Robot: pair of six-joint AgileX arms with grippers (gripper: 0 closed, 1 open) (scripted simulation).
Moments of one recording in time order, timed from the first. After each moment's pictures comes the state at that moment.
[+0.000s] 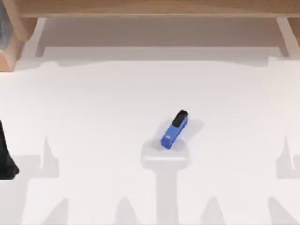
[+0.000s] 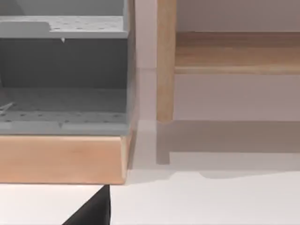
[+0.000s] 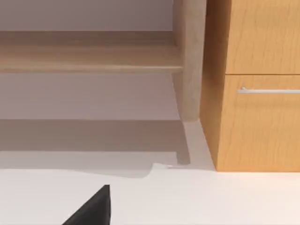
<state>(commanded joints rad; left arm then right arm) 0.00 0.00 0.00 0.00 0.00 0.00 0.00 0.00 0.00 0.00 0.00 0.00</state>
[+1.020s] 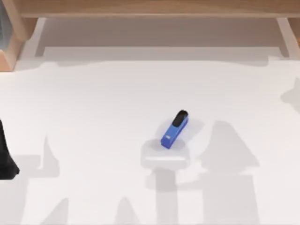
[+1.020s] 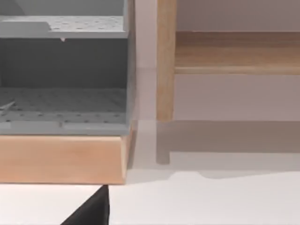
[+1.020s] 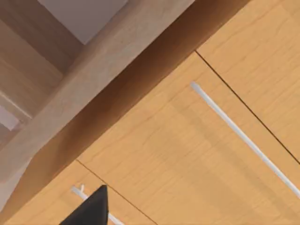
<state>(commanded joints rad) 0.00 0.00 0.00 0.00 0.00 0.00 -0.25 1.18 0.56 0.61 -0.20 -0.79</state>
